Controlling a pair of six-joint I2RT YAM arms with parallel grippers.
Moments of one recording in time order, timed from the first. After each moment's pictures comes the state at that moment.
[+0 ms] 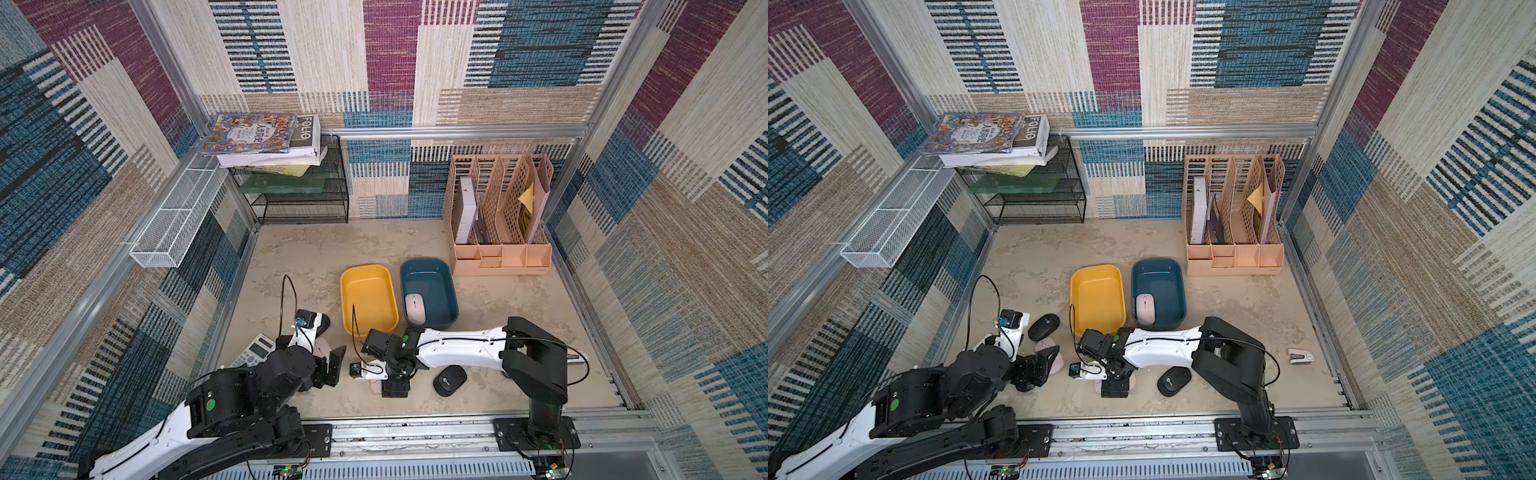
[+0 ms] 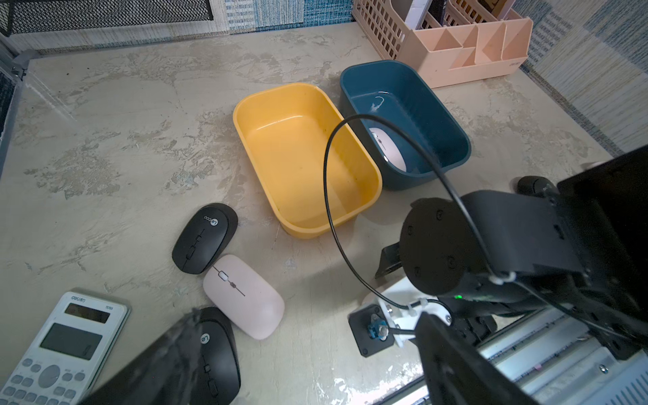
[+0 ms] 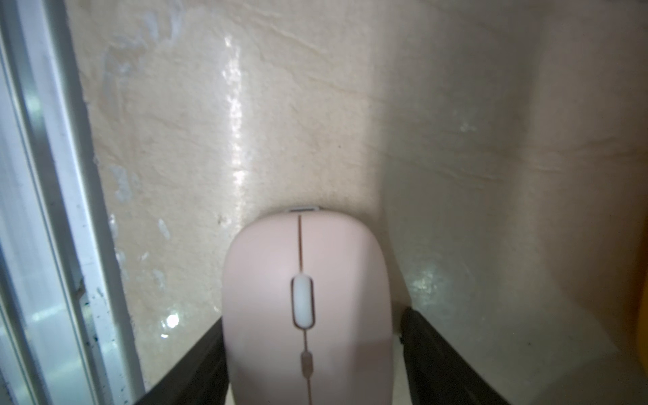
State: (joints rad) left arm -1.09 0.52 0.88 -1.10 -0.53 -0.57; right arm 1.23 1.91 1.24 -0.66 -0.03 -0.40
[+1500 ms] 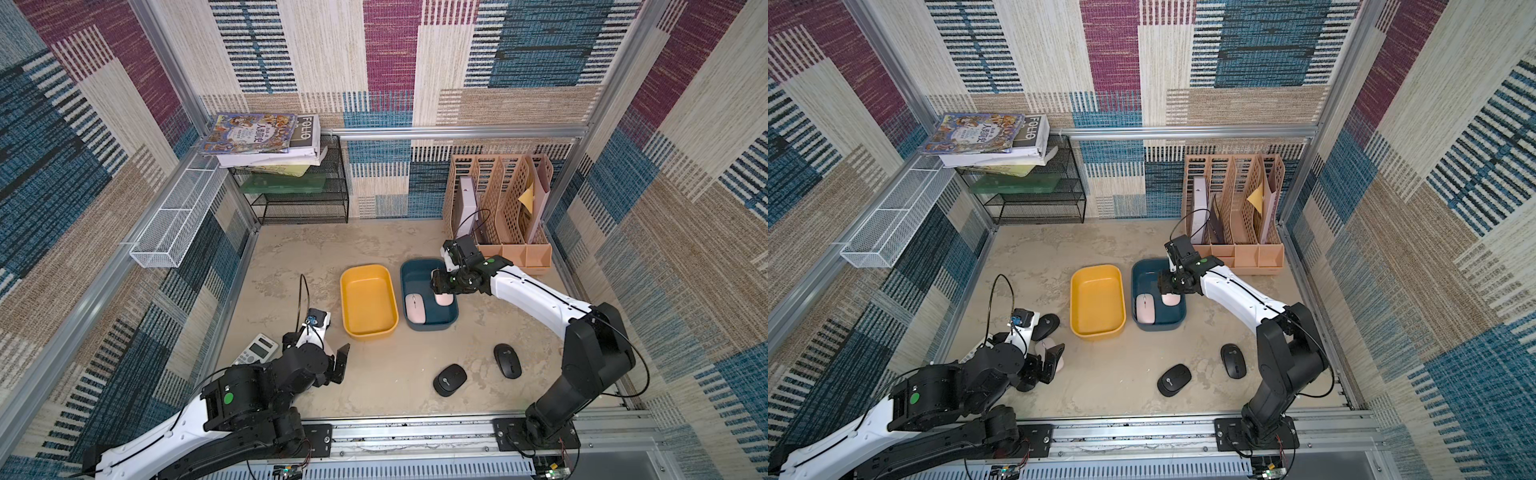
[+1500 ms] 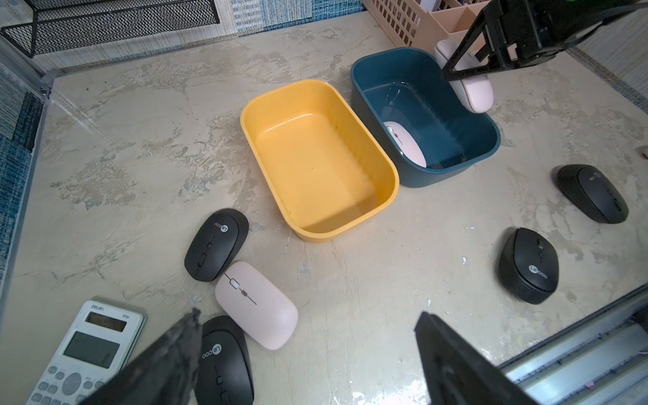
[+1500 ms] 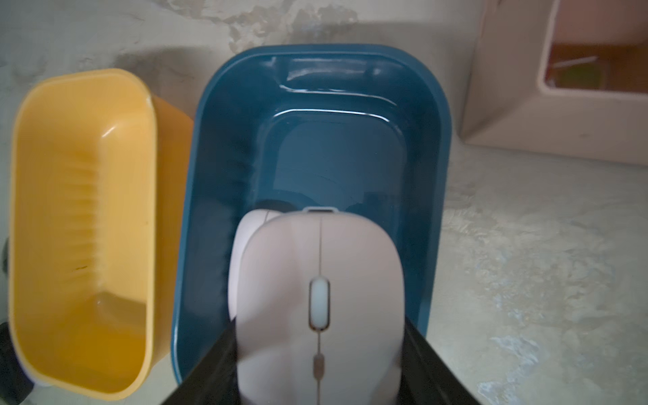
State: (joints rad) left arm -1.09 0.57 0.84 -1.04 -0.58 -0.54; right arm 0.53 1.68 1.27 -0.61 0.02 0.38
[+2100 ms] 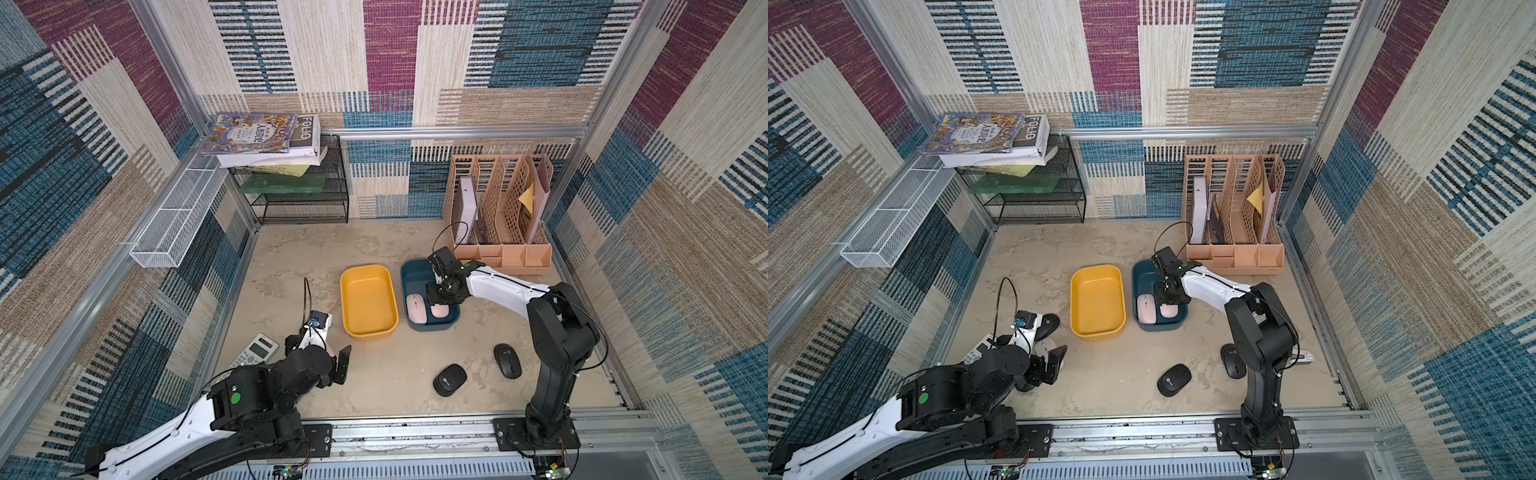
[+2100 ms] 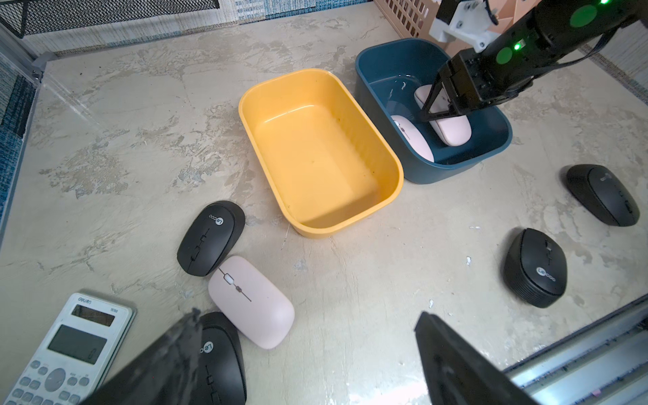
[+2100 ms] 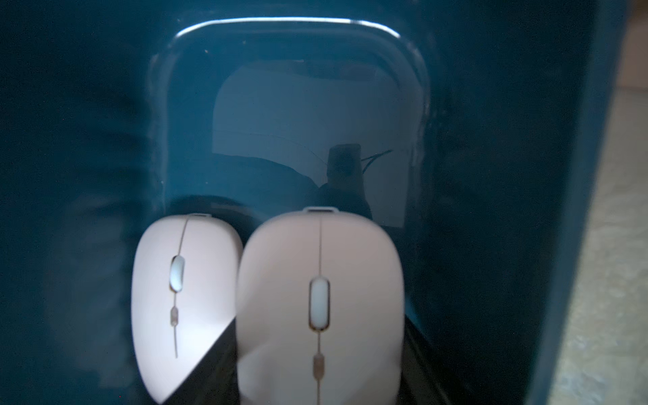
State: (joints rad) left arm -1.09 0.57 0.79 -1.02 -0.58 -0.56; right arm 0.56 1.89 1.29 -0.61 0.09 0.41
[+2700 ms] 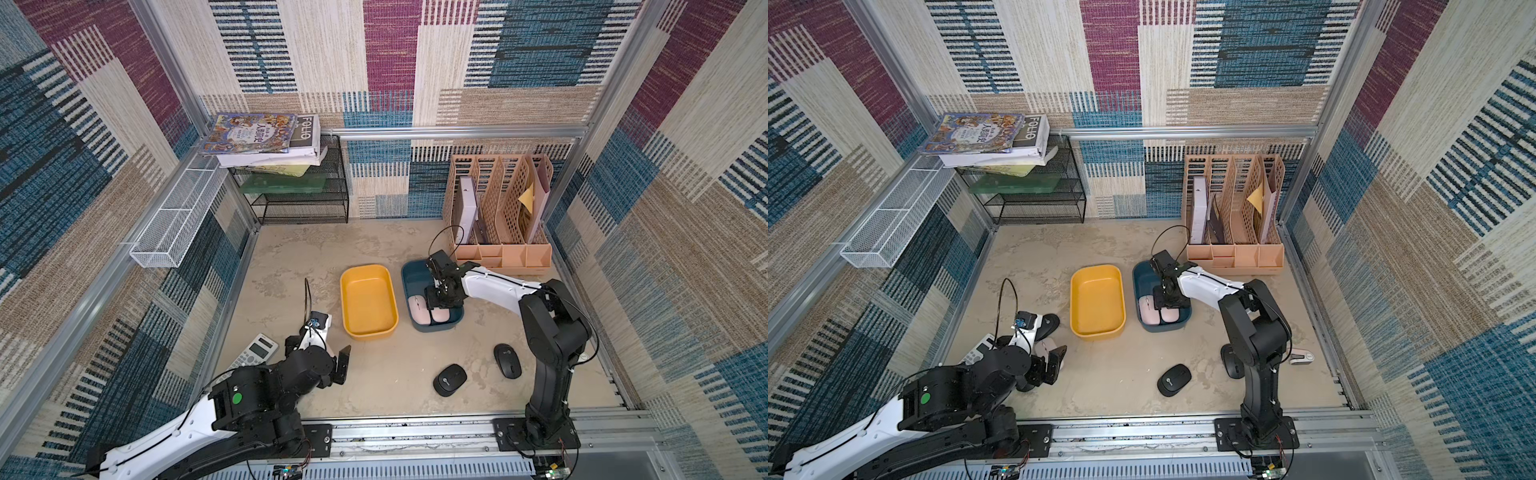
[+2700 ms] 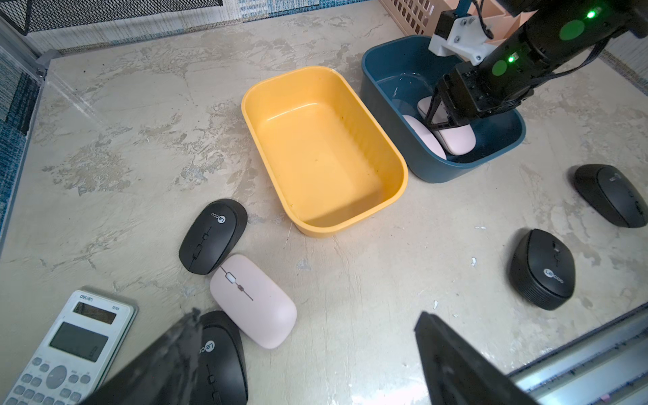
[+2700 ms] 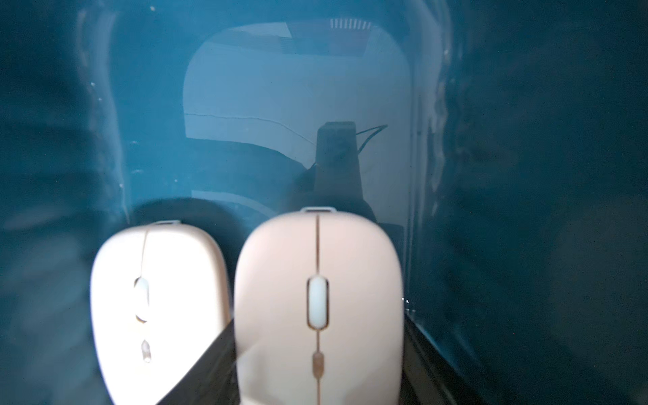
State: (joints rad) left arm -1.09 0.57 0.78 -1.02 -0.58 -0.56; right arm 0.58 1.92 1.31 -0.65 0.10 0.43
